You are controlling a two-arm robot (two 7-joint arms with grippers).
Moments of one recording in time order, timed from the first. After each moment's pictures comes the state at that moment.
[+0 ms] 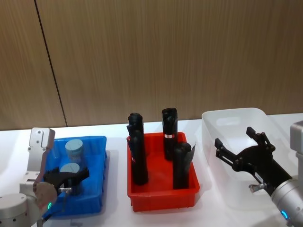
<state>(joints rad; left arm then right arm) -0.39 0.34 0.31 -1.19 -0.50 0.37 0.01 -0.01 0.34 -0.23 -1.77 0.29 0.03 0.07</state>
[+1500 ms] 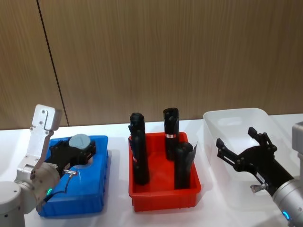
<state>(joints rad) -0.33 0.40 0.29 -1.42 -0.40 0.31 -0.10 -0.01 0.34 -0.23 -1.77 0.29 0.03 0.07</state>
